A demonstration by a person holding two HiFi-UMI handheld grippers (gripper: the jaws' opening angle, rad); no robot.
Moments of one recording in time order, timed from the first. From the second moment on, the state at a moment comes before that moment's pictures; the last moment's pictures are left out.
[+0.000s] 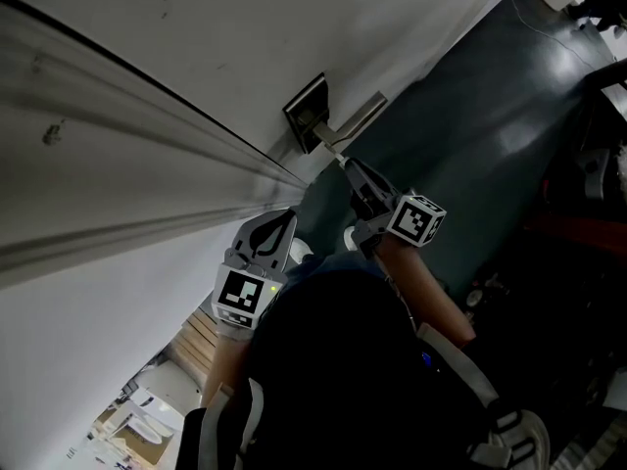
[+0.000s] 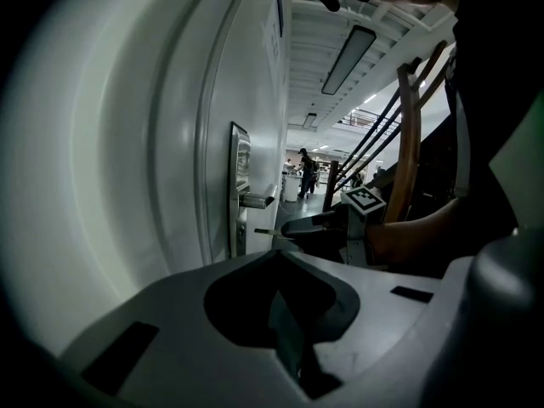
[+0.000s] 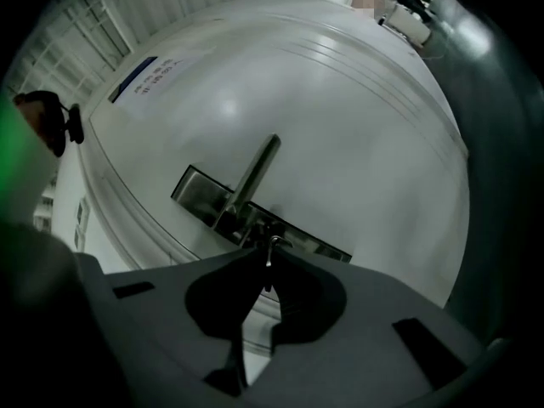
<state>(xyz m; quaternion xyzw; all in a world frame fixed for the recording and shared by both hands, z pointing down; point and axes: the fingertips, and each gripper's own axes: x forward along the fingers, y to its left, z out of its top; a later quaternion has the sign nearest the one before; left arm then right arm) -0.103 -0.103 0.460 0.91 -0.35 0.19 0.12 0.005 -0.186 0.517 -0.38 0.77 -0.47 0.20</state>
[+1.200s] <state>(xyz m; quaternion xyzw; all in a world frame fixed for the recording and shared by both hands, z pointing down) -0.122 -0.096 0.466 0.90 -0.38 0.20 0.13 -0.008 -0.210 0.534 -0.36 0.67 -0.59 0.27</state>
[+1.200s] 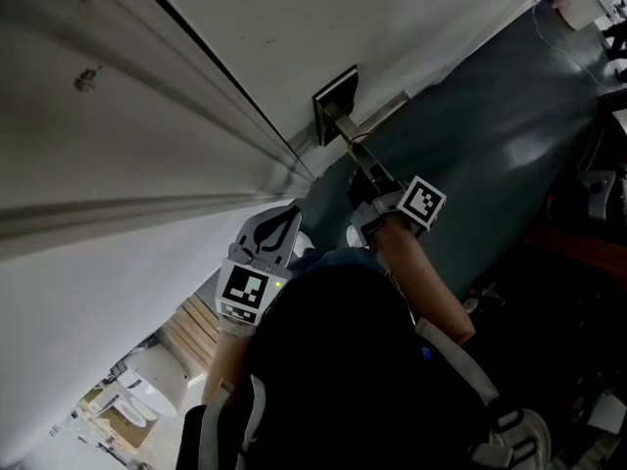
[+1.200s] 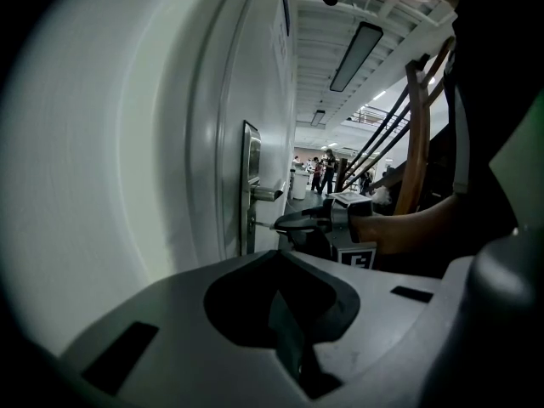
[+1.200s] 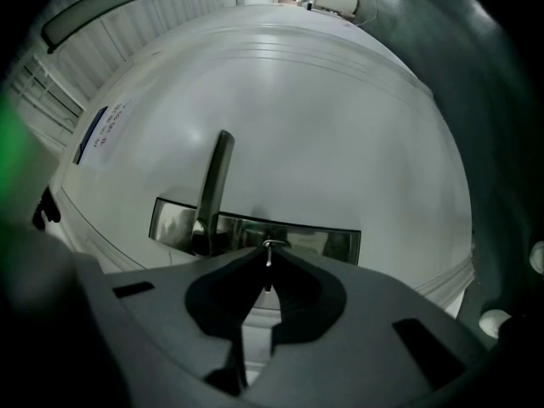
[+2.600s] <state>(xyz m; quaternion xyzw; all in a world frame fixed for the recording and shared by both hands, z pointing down) -0.110 -0.096 0.471 0.88 -0.41 0.20 0.14 -0.013 -0.224 0.537 -0.34 0.66 -0.62 0.25</state>
